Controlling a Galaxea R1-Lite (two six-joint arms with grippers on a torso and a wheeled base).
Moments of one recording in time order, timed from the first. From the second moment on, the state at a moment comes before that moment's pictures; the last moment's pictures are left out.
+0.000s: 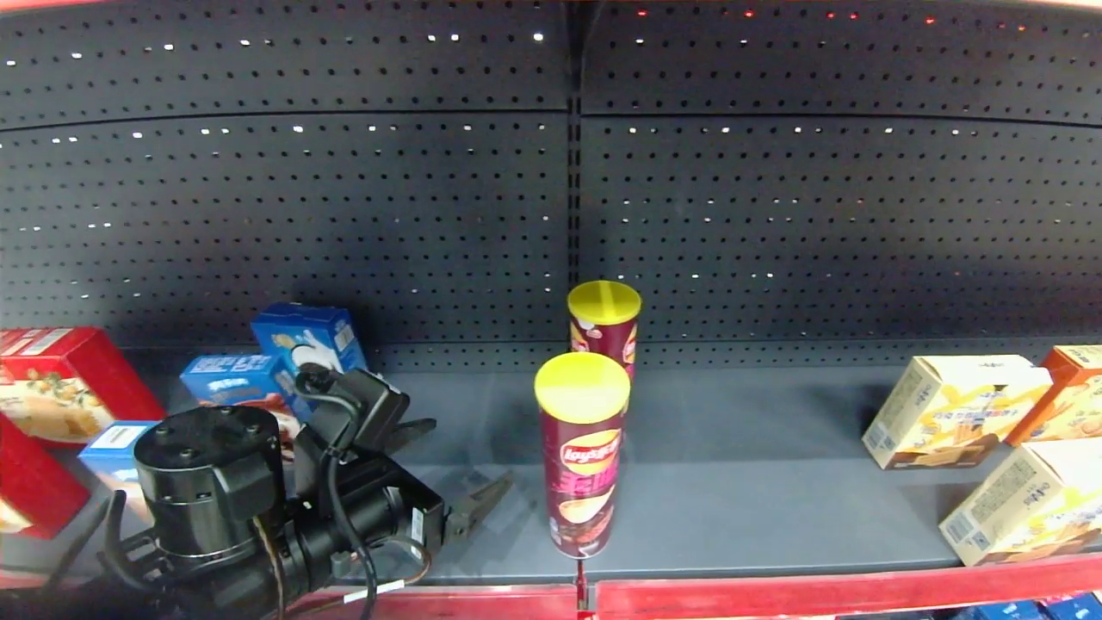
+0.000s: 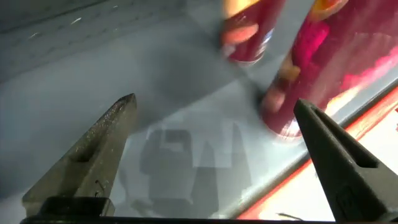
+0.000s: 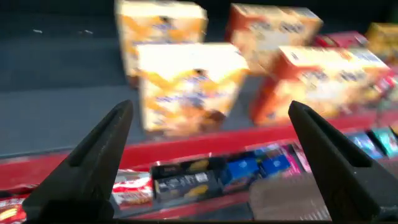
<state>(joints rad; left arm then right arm) -0.52 1.67 -0.32 -1.11 -0.07 0.01 0.02 0.45 -0.17 -0.23 -0.27 -0.13</state>
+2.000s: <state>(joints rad) -0.53 1.79 -0.18 -1.35 -0.08 0.01 0.04 0.44 -0.19 -0.24 -0.24 -0.12</state>
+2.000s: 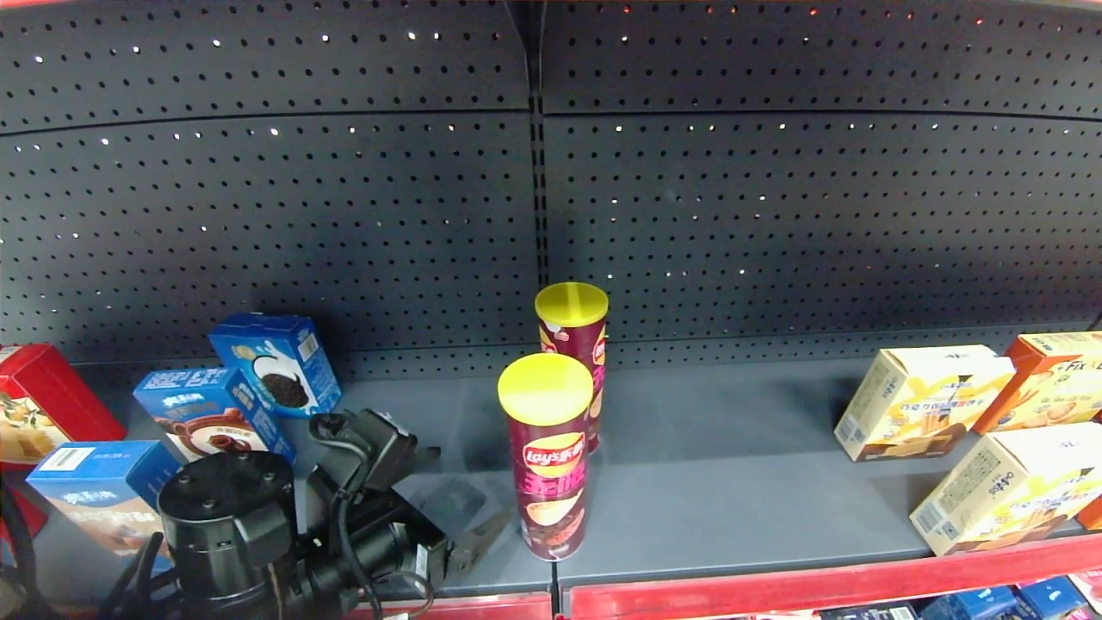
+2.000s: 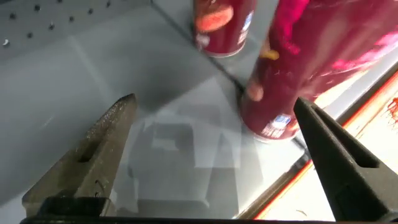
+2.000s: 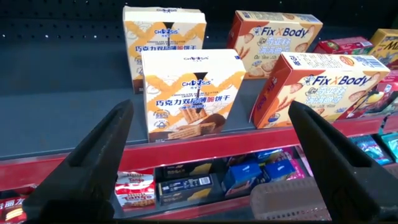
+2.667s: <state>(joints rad) -0.54 1.83 -0.19 -1.36 -0.08 0.01 0.04 0.44 -0.19 -0.24 -0.24 -0.12</state>
